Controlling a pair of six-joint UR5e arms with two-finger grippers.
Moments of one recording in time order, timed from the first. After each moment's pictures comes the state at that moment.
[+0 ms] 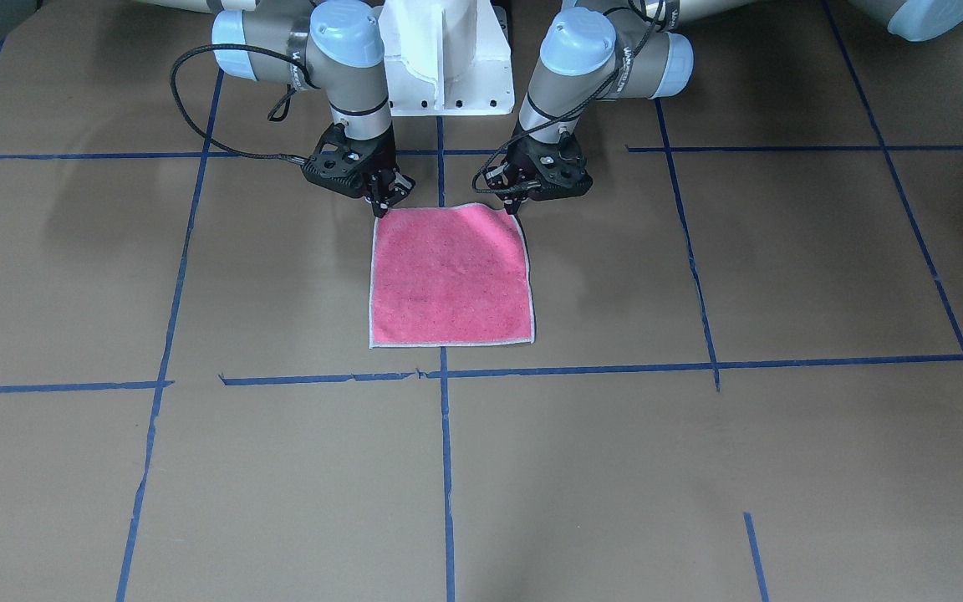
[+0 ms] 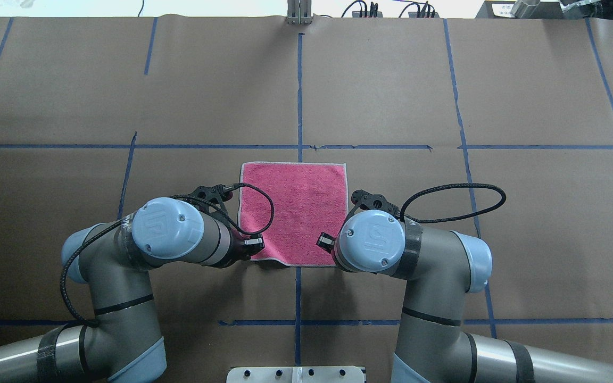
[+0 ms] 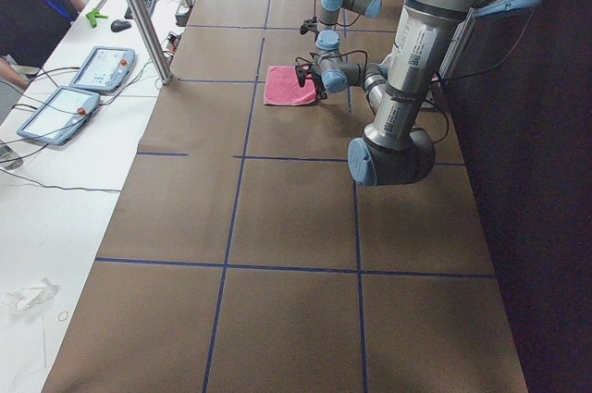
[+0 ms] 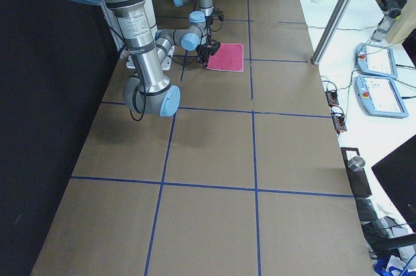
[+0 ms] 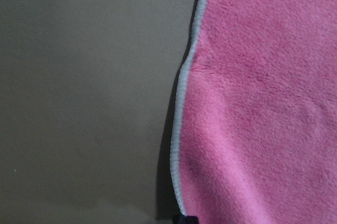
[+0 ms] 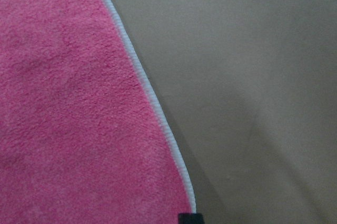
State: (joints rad) left arm -0.37 -2.04 -1.78 -1.87 -1.79 -1.61; right arm 0.32 -1.04 1.80 -1.53 1.67 1.81
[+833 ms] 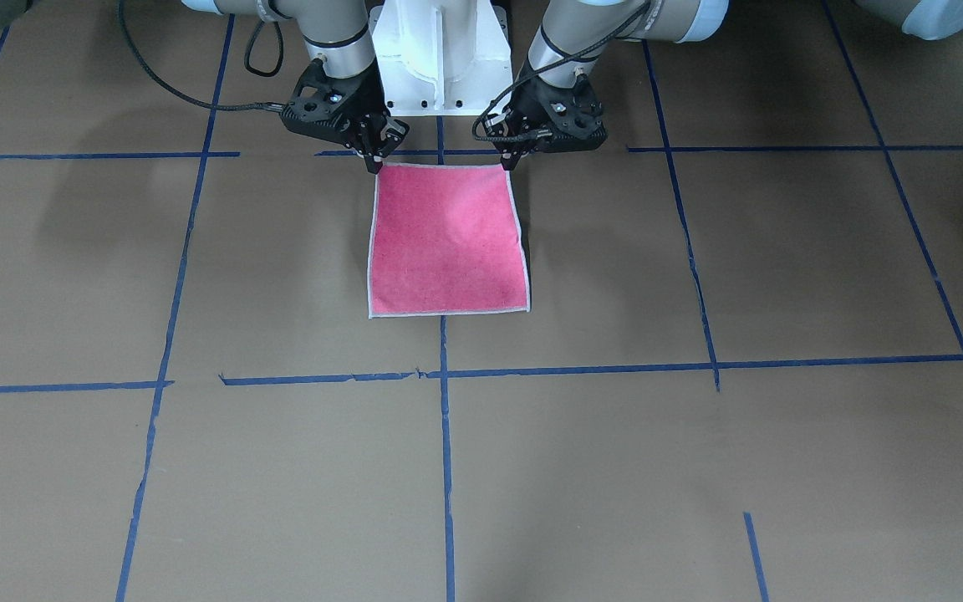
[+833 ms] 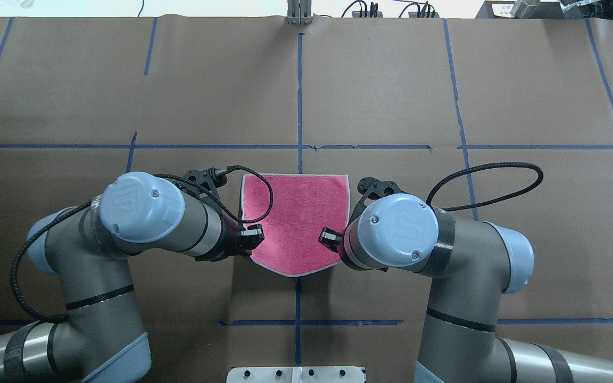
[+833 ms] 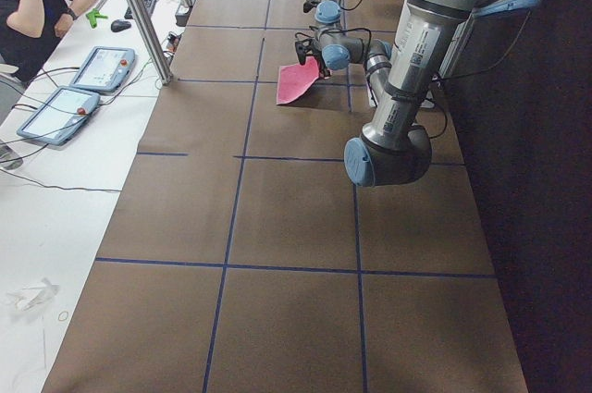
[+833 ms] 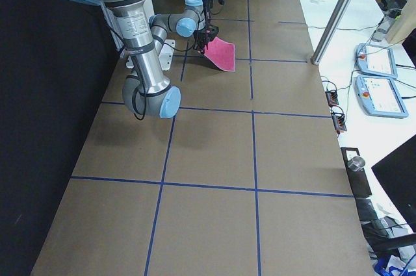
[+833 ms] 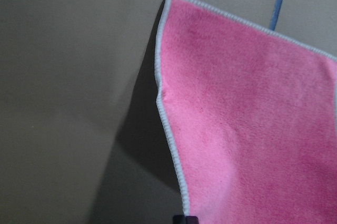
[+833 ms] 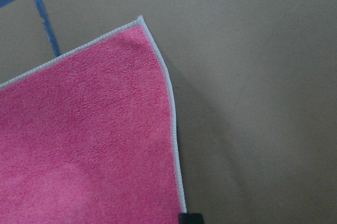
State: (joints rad) left arm -0.44 -2.05 -1.99 -1.70 -1.91 -1.61; right arm 0.35 -1.05 2.01 -1.69 1.72 1.75
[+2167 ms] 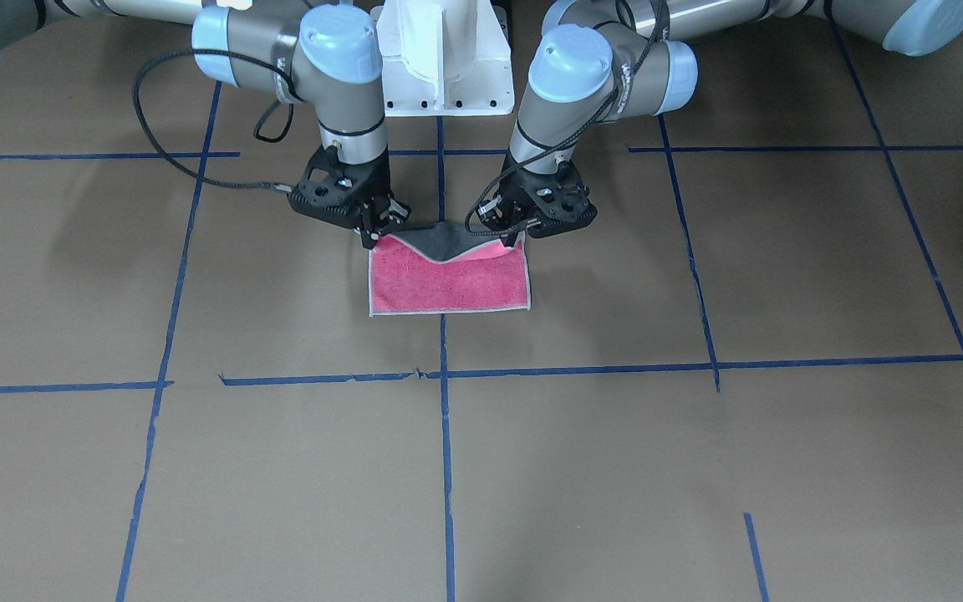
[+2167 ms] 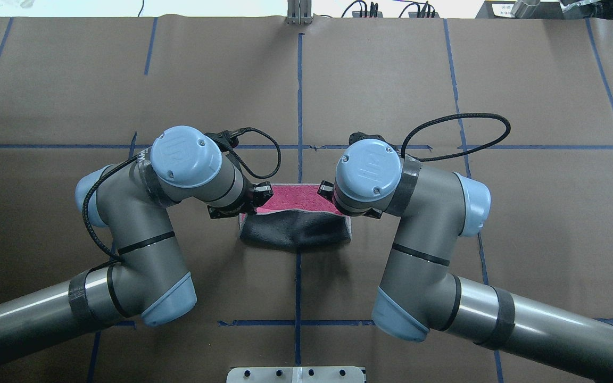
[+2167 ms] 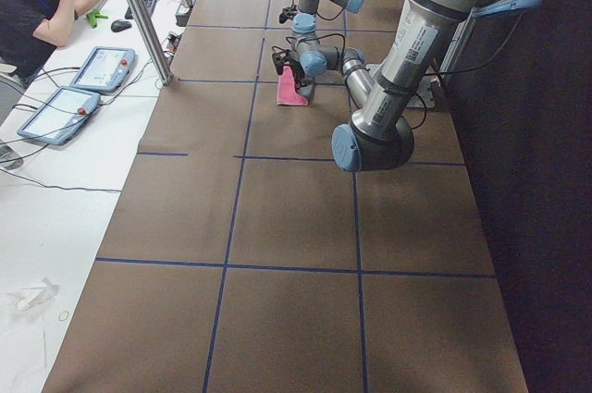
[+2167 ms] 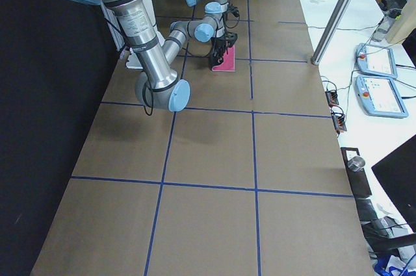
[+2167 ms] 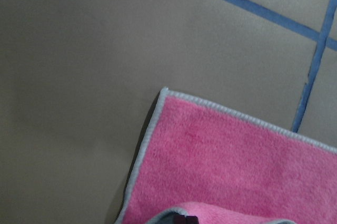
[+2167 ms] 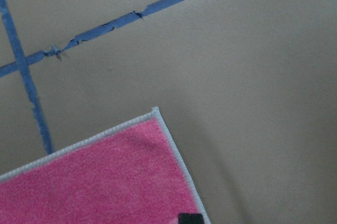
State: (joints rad) left arm -0.51 -2.19 -1.66 -1.77 -1.87 -1.60; right arm 0.47 -0.93 1.70 -1.57 1.71 1.65
